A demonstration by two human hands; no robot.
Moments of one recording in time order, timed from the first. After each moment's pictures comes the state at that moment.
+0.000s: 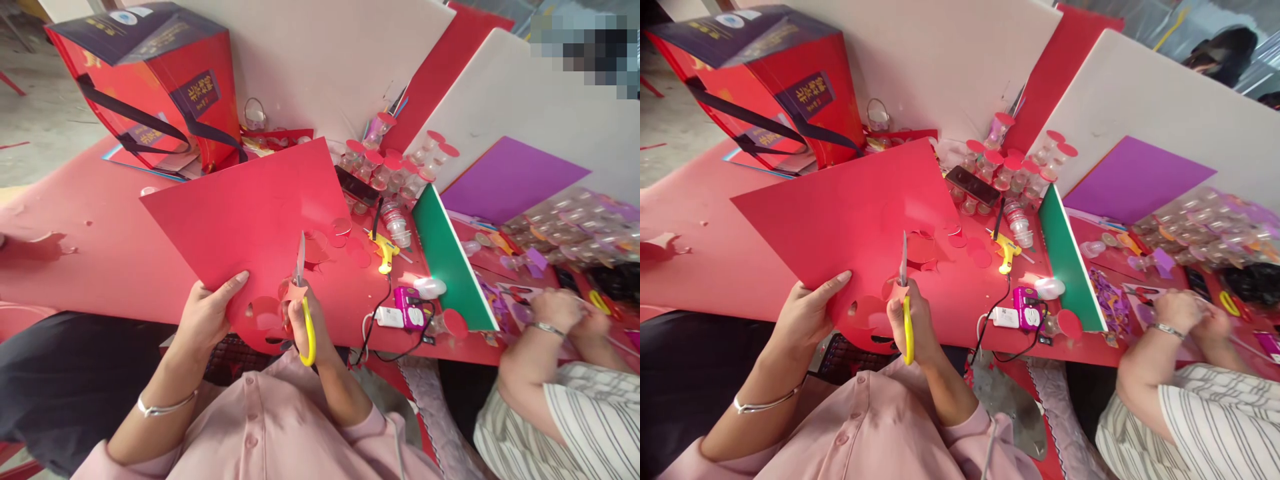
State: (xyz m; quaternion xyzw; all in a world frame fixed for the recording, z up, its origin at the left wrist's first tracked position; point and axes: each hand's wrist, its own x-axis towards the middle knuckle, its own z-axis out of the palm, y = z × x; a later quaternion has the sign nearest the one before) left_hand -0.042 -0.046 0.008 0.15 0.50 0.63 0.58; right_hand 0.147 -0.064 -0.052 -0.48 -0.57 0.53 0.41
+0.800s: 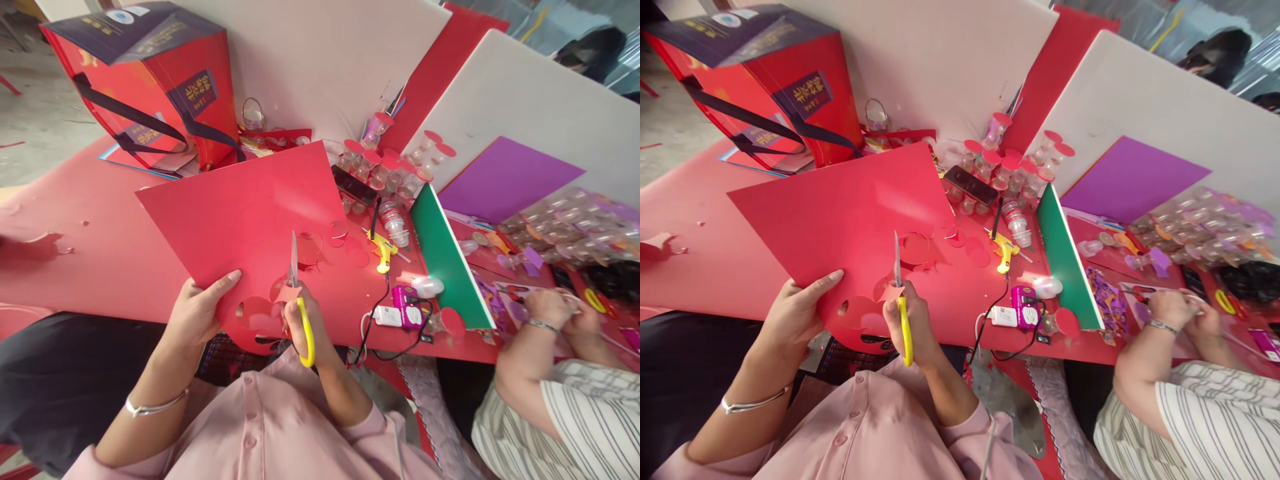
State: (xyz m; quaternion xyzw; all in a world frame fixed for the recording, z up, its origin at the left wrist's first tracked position) left_hand -0.053 -0.046 0.009 0.15 0.50 0.62 0.58; right_hand 0.149 -0.065 -0.036 -0.48 -0.59 0.52 0.39
